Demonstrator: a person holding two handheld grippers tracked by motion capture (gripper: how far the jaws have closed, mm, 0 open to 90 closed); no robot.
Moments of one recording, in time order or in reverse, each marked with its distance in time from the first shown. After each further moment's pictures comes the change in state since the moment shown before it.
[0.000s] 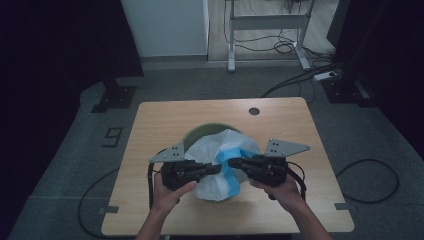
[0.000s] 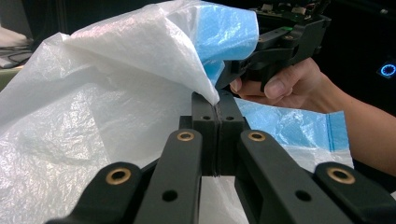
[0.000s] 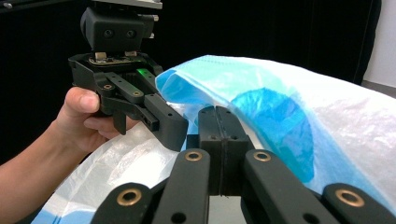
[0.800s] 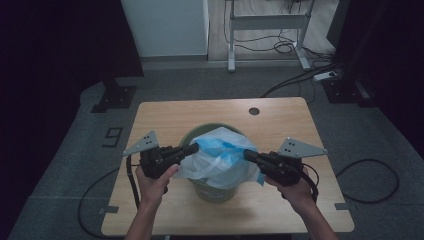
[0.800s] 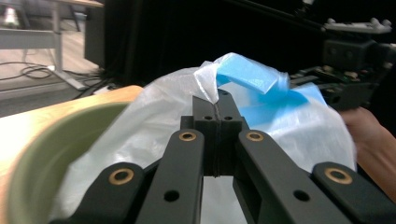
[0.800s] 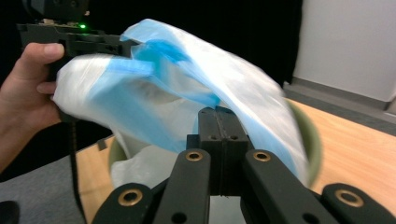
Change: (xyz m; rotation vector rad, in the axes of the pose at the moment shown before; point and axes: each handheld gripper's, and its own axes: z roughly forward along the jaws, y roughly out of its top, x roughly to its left) left arm 0.022 0.009 -0.048 -0.186 0.227 -0.082; right arm -0.004 0.003 -0.031 0.002 -0.242 -0.022
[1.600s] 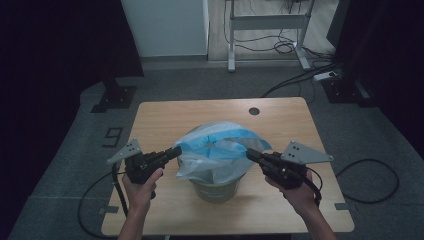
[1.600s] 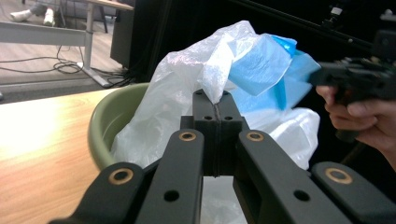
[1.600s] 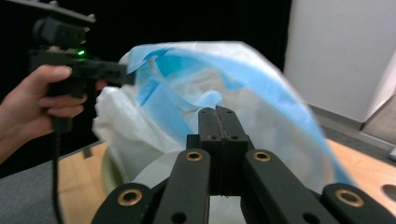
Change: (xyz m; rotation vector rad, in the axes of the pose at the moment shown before) left arm 0.017 -0.030 -0.030 -0.025 0.081 -0.047; right arm 0.011 0.001 -0.007 -0.048 -0.026 -0.066
